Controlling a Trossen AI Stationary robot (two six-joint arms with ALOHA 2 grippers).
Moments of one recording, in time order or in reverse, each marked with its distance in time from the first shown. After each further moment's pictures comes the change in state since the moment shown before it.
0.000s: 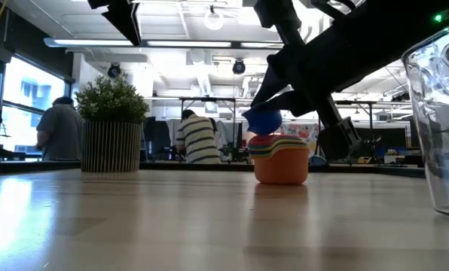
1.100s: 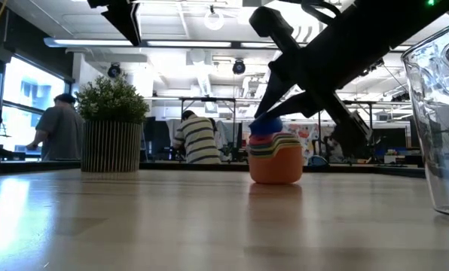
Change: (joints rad) left arm 0.000 0.000 0.000 0.000 0.018 0.000; right arm -0.036 -0.069 0.000 -0.152 -0.203 -0.011
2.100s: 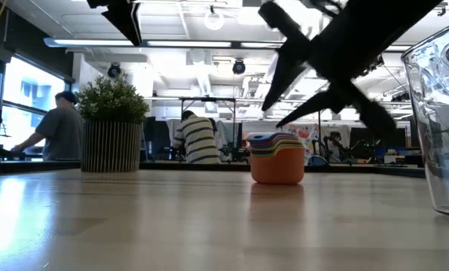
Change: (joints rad) left arm 0.000 0.000 0.000 0.008 0.000 0.026; right arm 0.010 -0.066 0.000 -0.110 -0.151 0.045
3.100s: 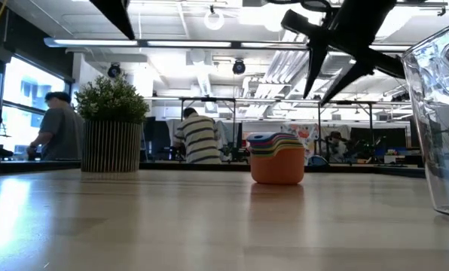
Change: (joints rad) left arm 0.002 -0.103 -0.056 0.061 0.185 -0.124; right arm -0.178 -0.296 0.000 -0.458 -0.333 -0.313
